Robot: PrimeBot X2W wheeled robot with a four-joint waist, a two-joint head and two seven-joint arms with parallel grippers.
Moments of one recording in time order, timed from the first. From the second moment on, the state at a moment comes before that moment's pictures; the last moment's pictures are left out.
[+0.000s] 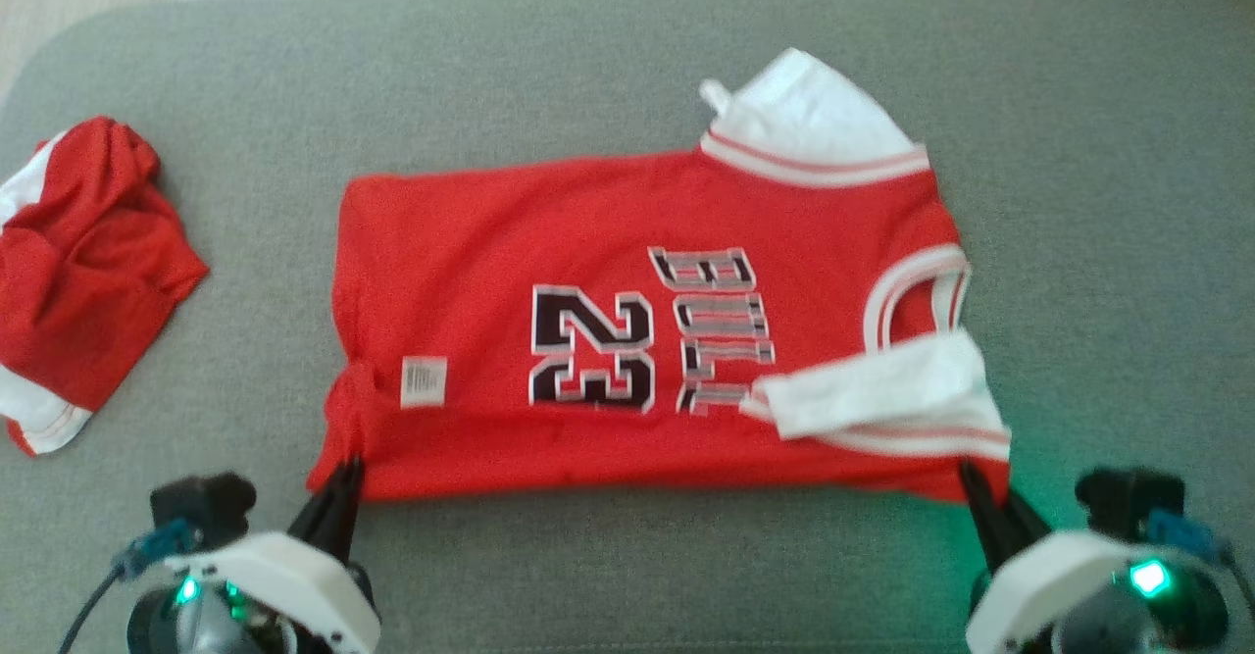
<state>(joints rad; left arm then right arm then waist) 0.05 0.31 -0.31 0.13 -0.62 0.08 0.04 0.13 -0.04 0.00 0.04 0.24 0.12 0.30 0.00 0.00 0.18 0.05</state>
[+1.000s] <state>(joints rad) 0.13 0.31 -0.29 -0.14 -0.44 0.26 -0.16 0.11 -0.04 0.06 -0.23 0.14 0.12 0.08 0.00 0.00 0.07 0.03</state>
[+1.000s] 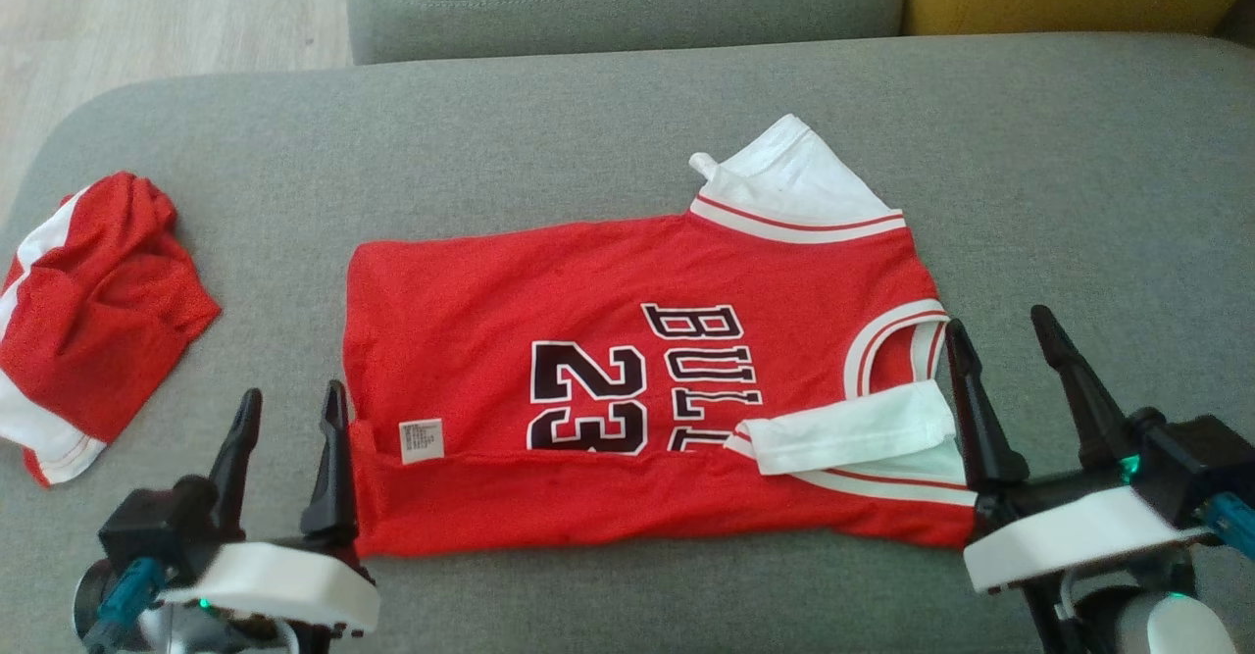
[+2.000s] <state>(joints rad) -0.62 0.24 -0.32 0.81 -0.59 -0.04 -0.05 -0.03 -0.04 0.11 -0.18 0.19 0.12 0.05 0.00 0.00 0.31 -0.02</state>
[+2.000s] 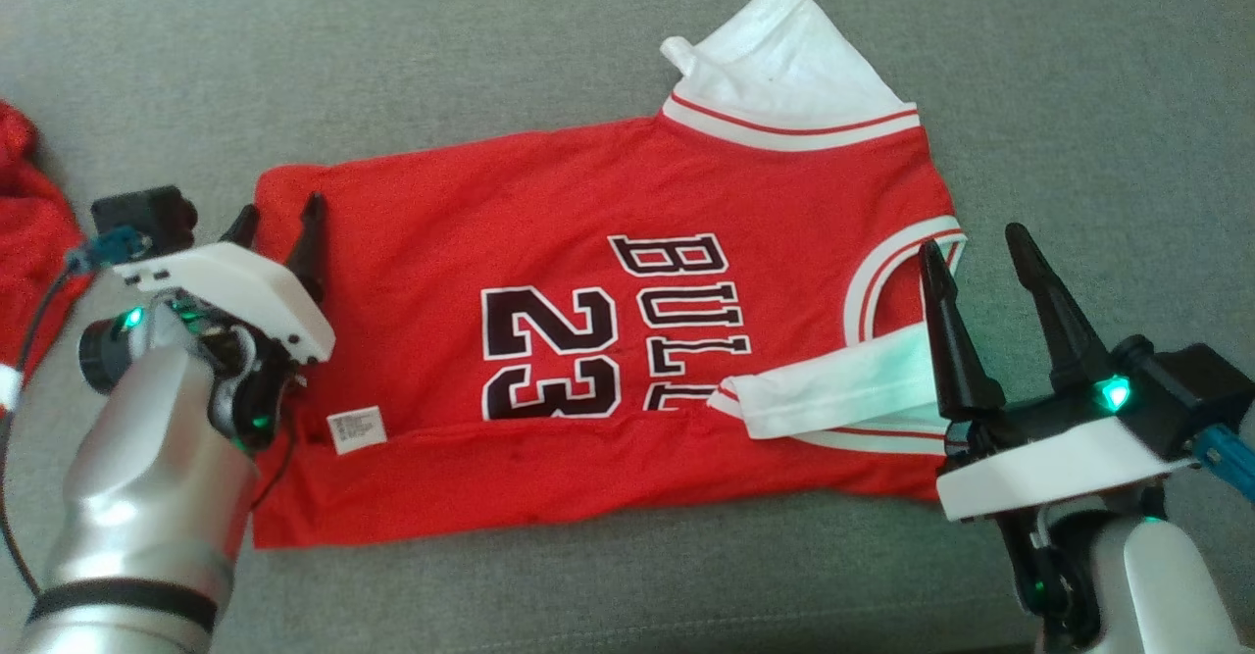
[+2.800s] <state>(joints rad) -0.85 0.08 -0.44 1.07 -0.58 -0.12 -0.14 -0.42 -0.12 -0.01 0.18 0.23 0.12 0.08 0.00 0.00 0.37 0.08</state>
